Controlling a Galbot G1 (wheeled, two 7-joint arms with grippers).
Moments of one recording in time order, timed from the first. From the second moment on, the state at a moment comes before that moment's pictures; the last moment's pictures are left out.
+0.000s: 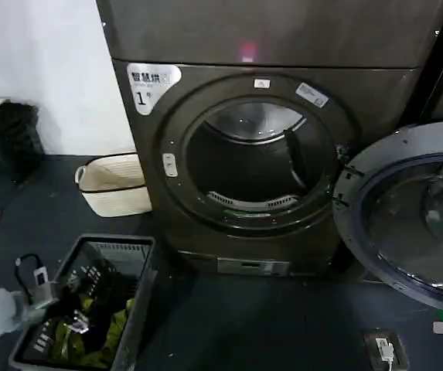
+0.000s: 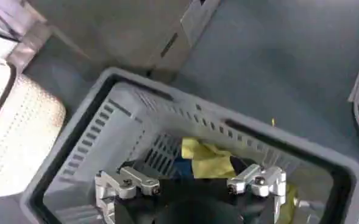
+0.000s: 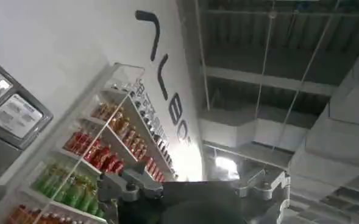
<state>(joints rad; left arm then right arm) 0.60 -0.08 0.51 -1.81 -0.50 0.26 0.40 -1.50 0.91 2.30 1.75 0.09 -0.15 -0.23</state>
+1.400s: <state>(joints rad) 0.62 -0.01 0.50 -1.74 -0.42 0.26 0.44 -1.50 0.87 2.32 1.72 0.09 -0.14 -0.24</state>
